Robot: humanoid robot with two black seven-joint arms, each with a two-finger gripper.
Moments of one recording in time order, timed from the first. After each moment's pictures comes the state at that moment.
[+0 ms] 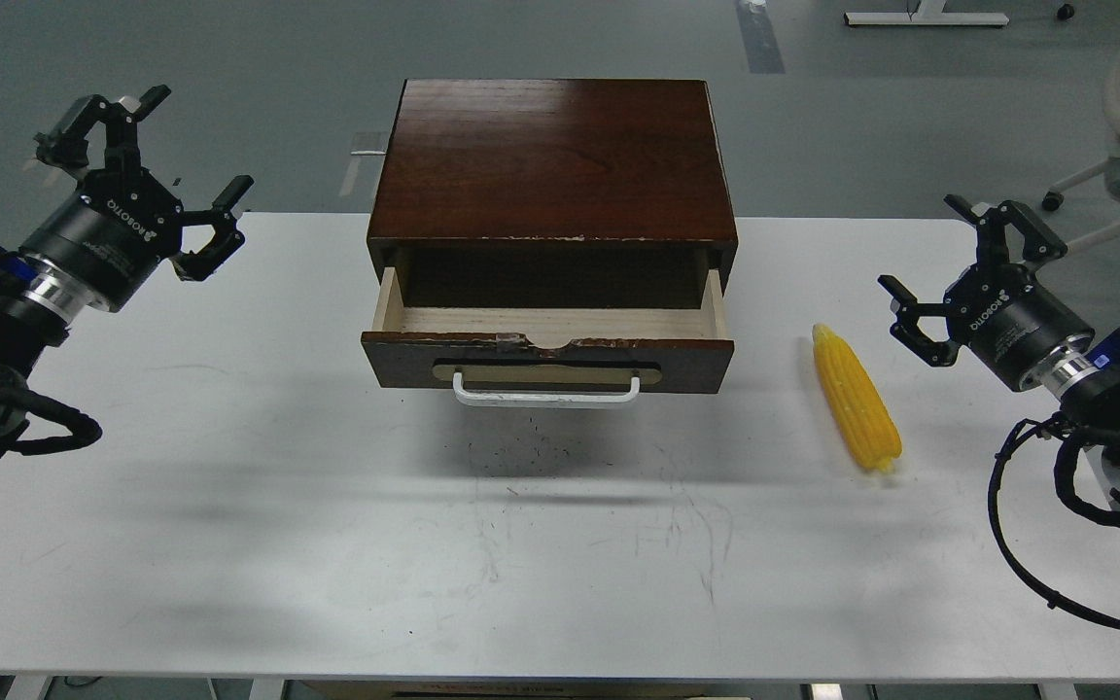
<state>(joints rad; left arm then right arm) -0.56 0.68 -0.84 -1.03 0.06 -0.49 -0.31 0.54 -0.65 0.65 0.93 0.00 0.49 0.29</state>
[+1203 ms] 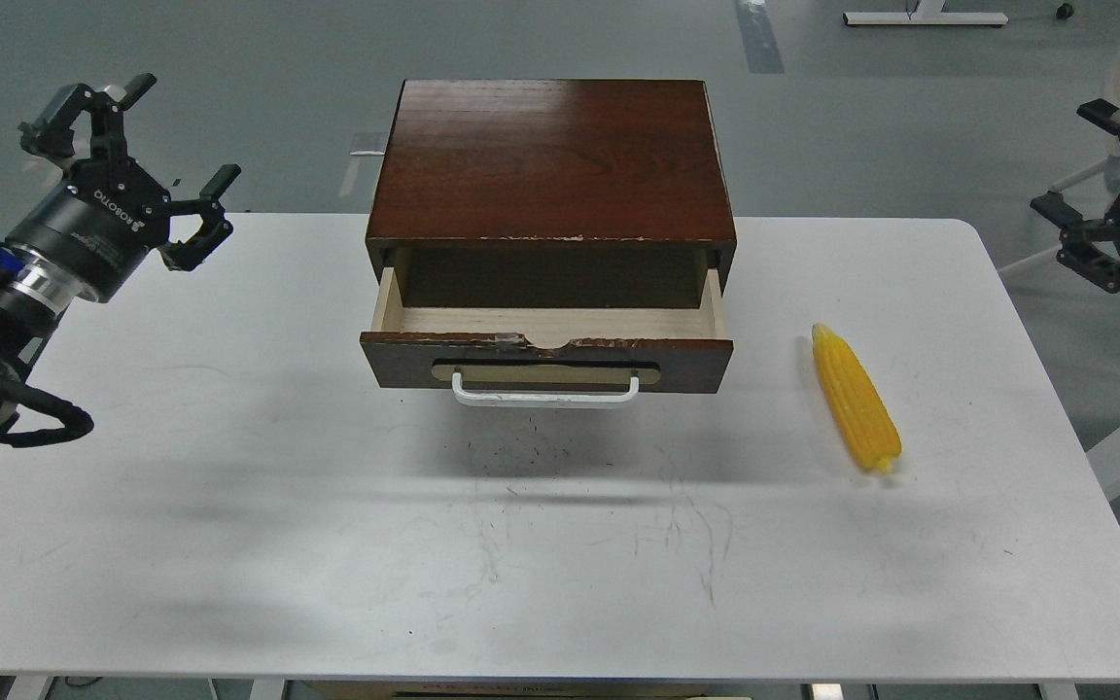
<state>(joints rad) -0.58 0.68 -0.84 -1.01 0.07 -0.49 -0.32 0.69 -0.98 0.67 0.99 -0.54 0.49 0.33</state>
